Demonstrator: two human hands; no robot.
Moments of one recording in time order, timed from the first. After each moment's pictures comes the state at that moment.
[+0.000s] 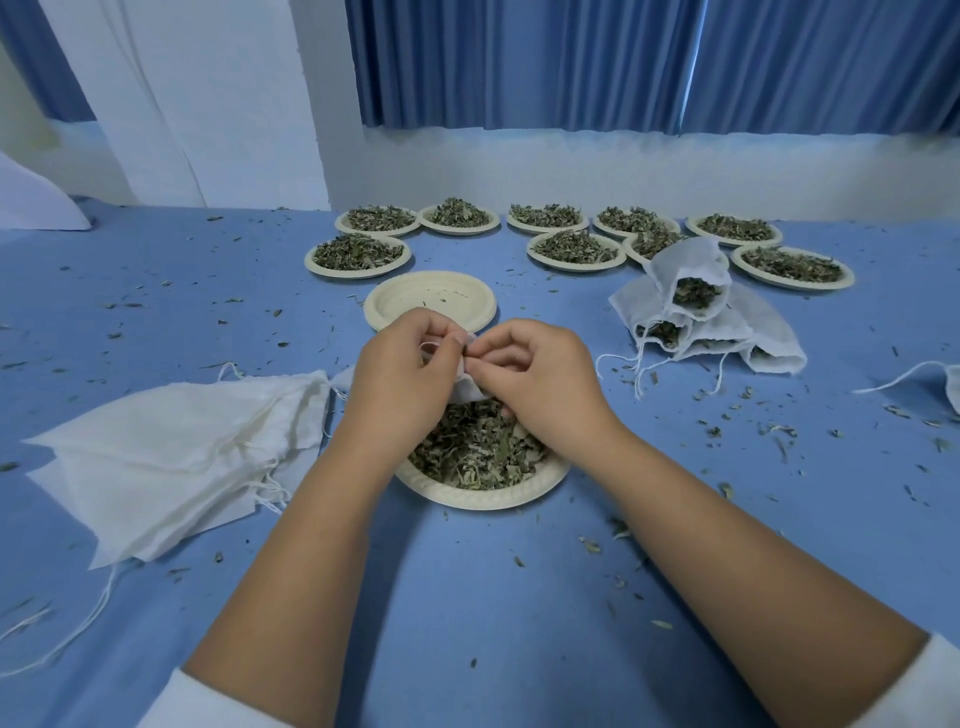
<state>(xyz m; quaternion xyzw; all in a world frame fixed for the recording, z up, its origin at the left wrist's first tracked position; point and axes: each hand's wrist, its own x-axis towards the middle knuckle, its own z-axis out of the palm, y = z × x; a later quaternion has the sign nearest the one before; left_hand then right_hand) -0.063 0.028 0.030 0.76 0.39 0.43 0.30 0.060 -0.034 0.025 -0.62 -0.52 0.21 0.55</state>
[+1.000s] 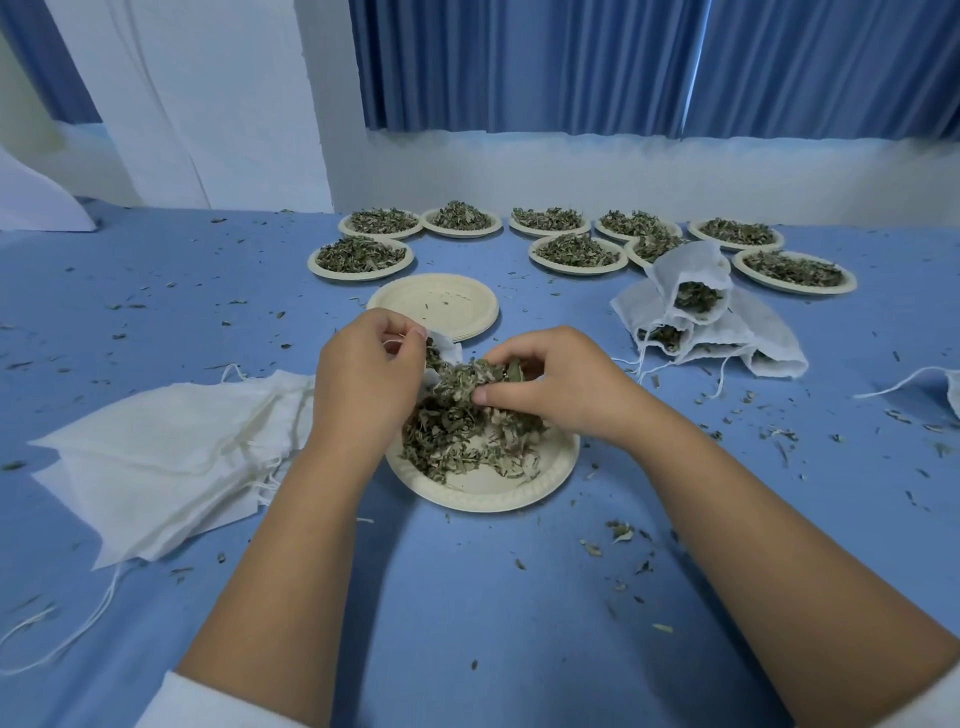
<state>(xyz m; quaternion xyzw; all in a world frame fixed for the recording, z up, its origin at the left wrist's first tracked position) -0.076 0.041 0.032 0.72 0.46 0.46 0.25 0.085 -0.042 0.043 -0.67 -0.61 0.19 0.37</state>
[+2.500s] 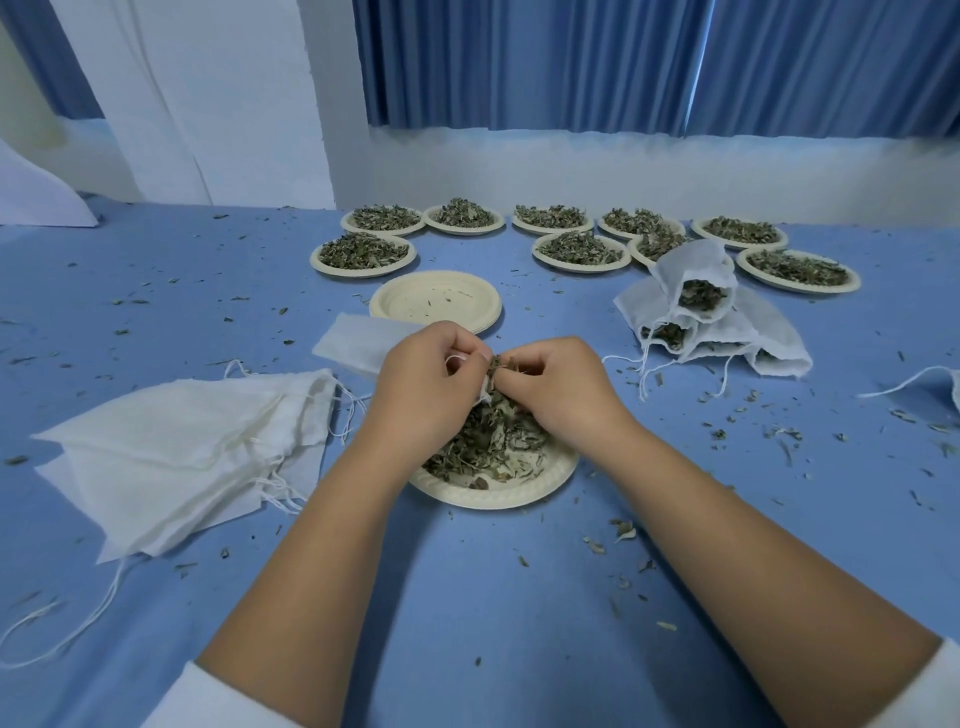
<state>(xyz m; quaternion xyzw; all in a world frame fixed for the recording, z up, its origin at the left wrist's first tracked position) -0.057 0.024 0.026 0.77 0.38 0.38 0.34 0.075 -0.032 0.020 -0.69 -0.52 0.20 0.46</state>
